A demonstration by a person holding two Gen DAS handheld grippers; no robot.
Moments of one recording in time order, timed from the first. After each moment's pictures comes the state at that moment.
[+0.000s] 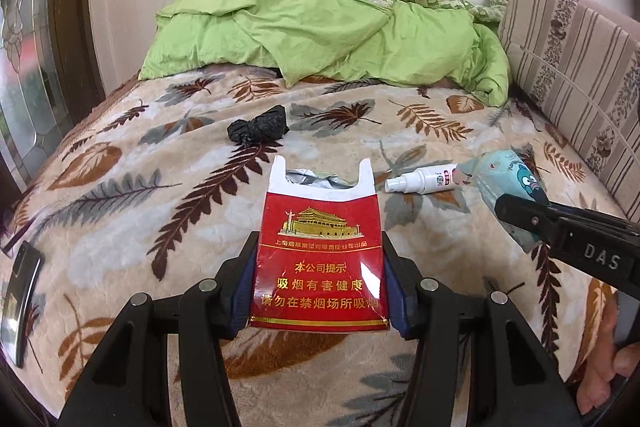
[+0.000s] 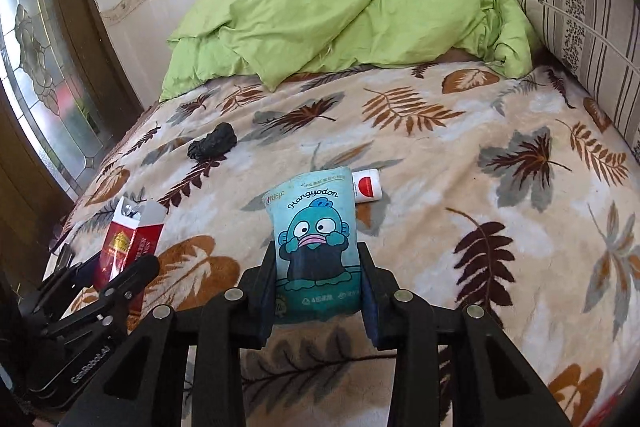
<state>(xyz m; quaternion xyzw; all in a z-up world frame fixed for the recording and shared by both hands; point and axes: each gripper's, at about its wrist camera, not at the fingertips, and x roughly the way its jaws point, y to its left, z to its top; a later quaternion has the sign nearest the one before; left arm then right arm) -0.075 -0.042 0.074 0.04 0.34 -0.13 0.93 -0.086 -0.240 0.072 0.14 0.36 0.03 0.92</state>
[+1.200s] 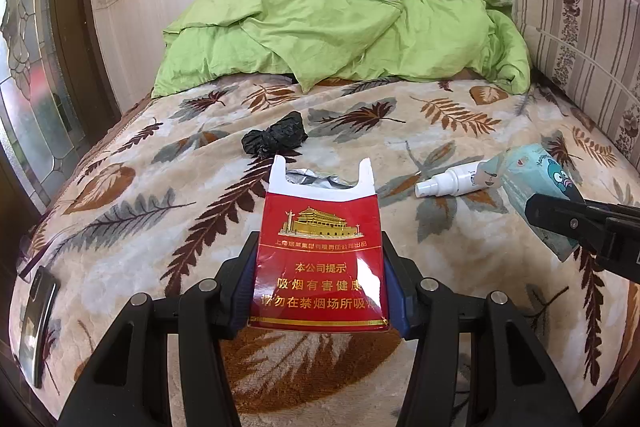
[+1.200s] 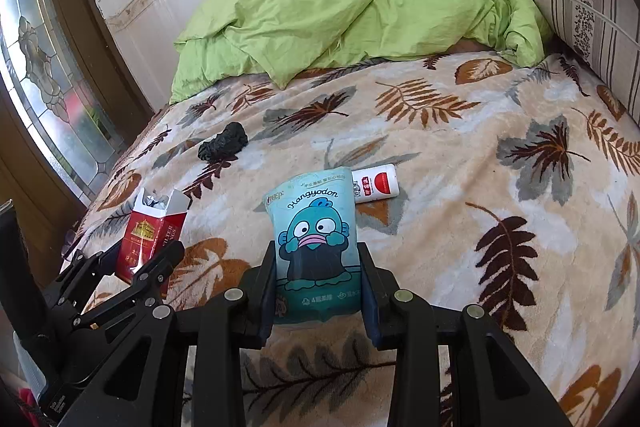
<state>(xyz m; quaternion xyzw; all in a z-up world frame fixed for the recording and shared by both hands) -0.058 -0.052 0.062 0.09 0.32 -0.09 0.94 -0.077 -0.238 0.064 0.16 0.36 0.05 0.92</state>
